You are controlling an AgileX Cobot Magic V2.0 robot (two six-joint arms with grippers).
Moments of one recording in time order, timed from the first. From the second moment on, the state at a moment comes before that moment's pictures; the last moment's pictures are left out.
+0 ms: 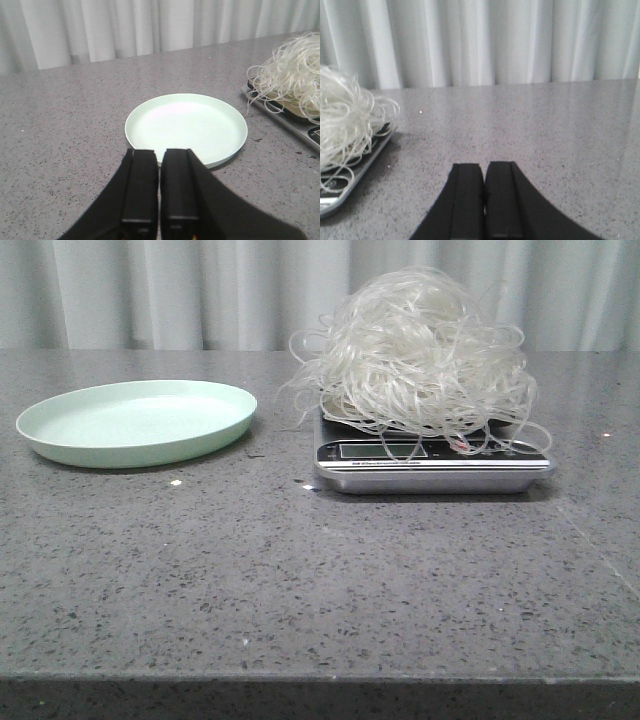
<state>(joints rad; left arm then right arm) -0.46 0.30 -0.38 0.38 0.36 -0.34 -0.03 -0.01 0.03 0.25 -0.01 -0.13</state>
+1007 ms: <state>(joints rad) -0.46 0.30 -0.38 0.38 0.36 -0.34 0.15 1.00 -1.19 0.29 0.75 -0.22</state>
